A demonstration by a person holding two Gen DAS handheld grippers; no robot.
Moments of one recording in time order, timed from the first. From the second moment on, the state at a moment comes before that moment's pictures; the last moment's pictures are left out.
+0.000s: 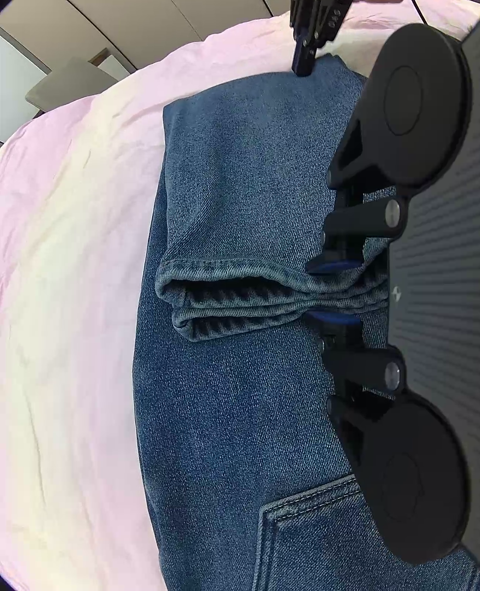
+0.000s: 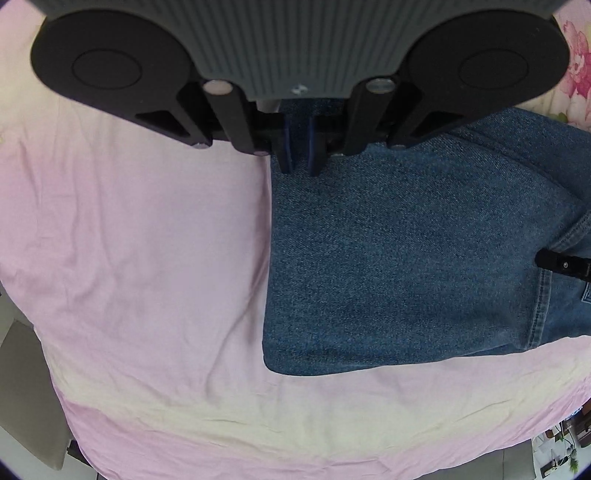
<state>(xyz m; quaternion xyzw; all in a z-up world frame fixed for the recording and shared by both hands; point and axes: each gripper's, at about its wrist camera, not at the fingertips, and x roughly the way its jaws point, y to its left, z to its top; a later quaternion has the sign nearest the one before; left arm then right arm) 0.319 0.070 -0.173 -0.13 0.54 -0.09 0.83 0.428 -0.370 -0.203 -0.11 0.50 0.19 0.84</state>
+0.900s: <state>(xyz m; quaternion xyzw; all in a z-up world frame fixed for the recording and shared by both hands) 0.297 0.084 -0.135 -0.10 0.53 -0.08 0.84 0.407 -0.329 -0.178 -0.21 0.51 0.22 0.80</state>
